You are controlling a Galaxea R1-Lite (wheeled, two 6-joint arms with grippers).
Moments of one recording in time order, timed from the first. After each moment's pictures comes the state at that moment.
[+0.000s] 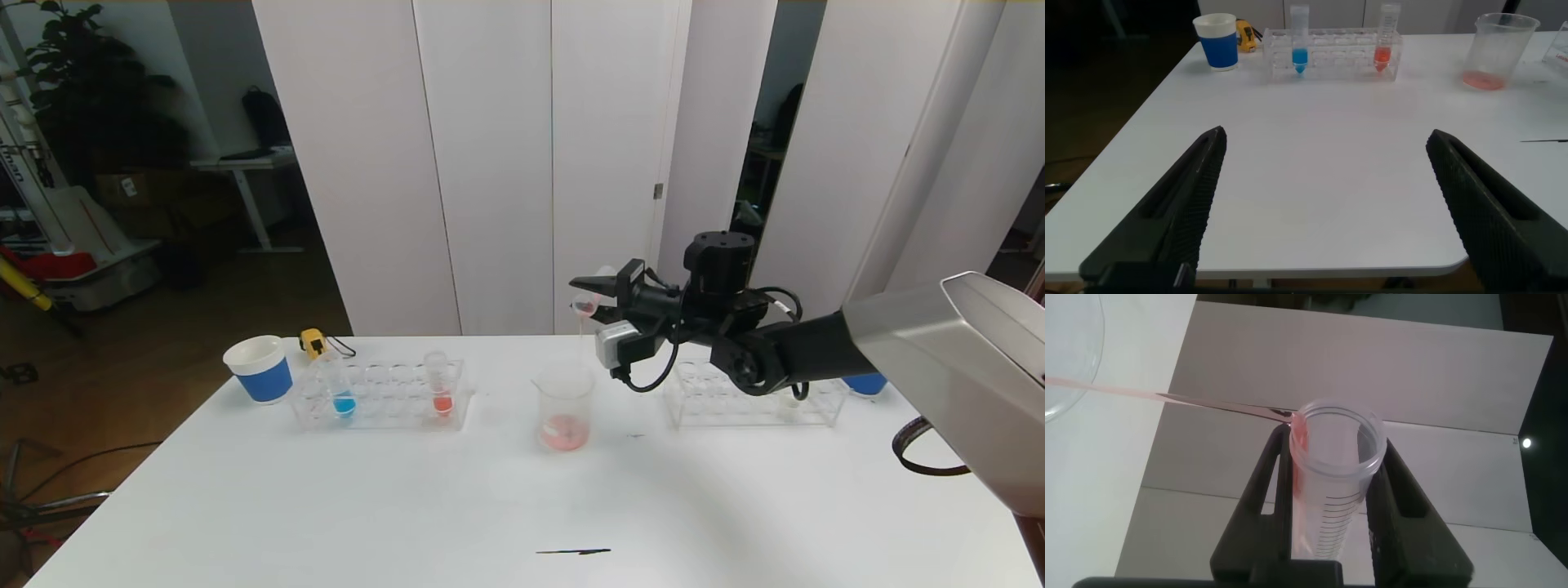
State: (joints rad) left arm 0.00 0.00 0.00 0.01 0.00 0.00; right arm 0.39 2.38 -1.62 -0.70 0.61 -1.64
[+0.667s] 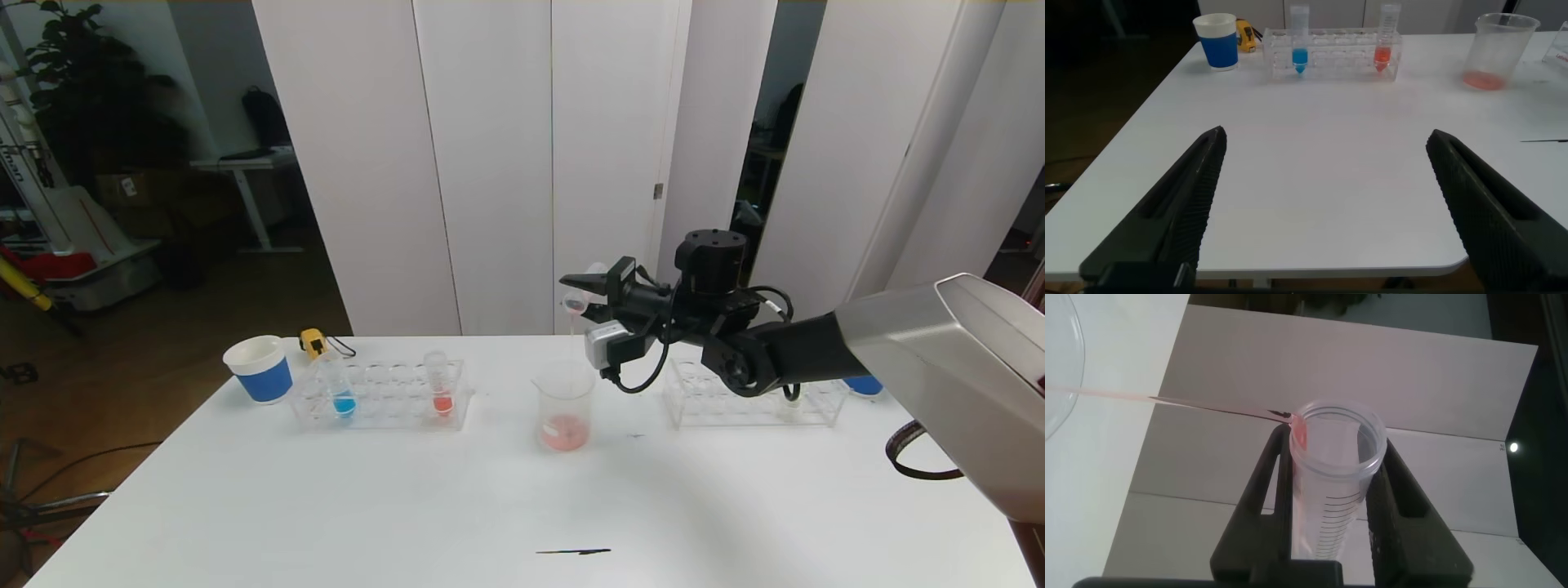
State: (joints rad) left arm 0.00 0.00 0.00 0.01 0.00 0.00; right arm 0.41 2.39 -1.64 -0.71 0.60 -1.65
